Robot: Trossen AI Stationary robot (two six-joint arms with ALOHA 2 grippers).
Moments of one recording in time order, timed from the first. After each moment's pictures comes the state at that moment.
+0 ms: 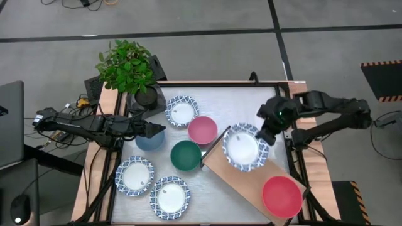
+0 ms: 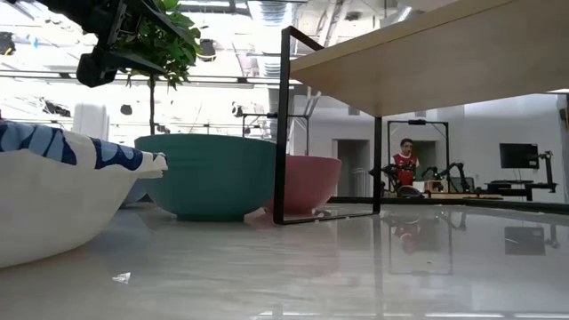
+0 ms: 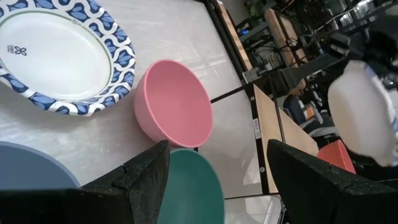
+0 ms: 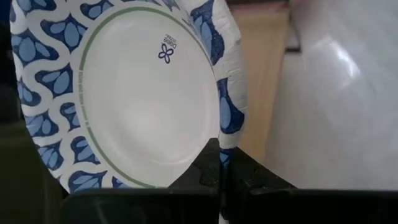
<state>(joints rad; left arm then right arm) -0.14 0.67 0.59 -0.30 -0.40 -1.16 0.04 1.06 1.30 -1.17 -0.21 0.74</state>
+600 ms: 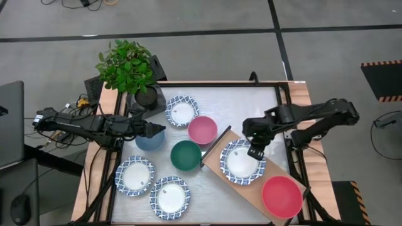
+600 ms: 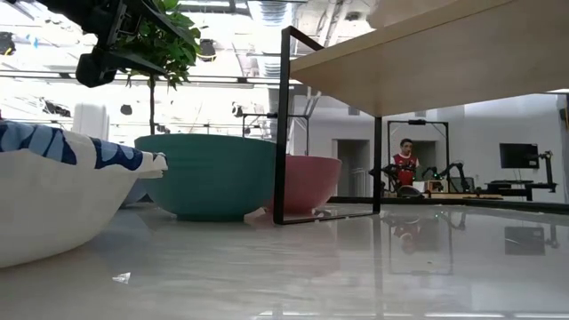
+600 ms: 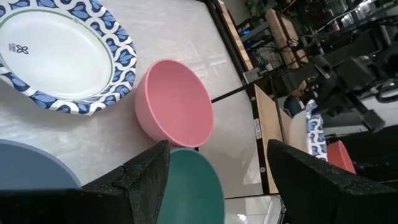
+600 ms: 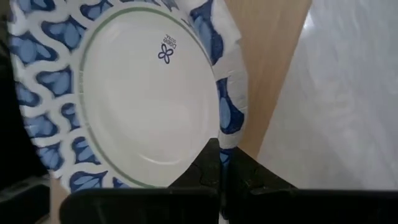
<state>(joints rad) -0.14 0.67 0.59 -0.31 -0.41 -1.16 0.16 1.31 1.30 -1.25 -0.17 0.68</state>
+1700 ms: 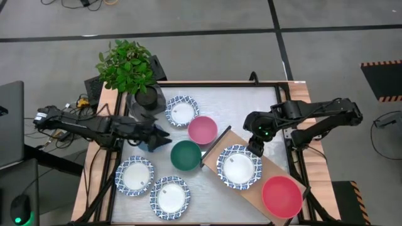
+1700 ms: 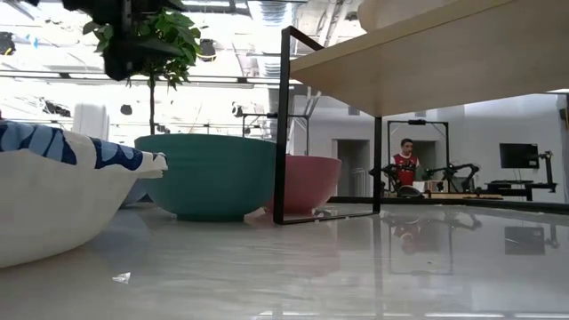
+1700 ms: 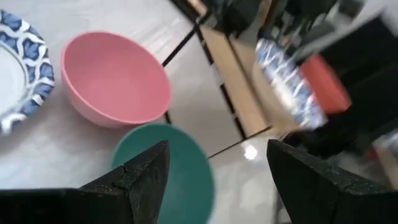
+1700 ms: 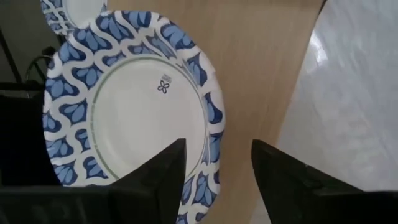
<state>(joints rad) -0.14 0.82 0.63 -0.17 -0.15 -0.82 0.12 1.24 1.30 -1.15 -0.16 0.66</state>
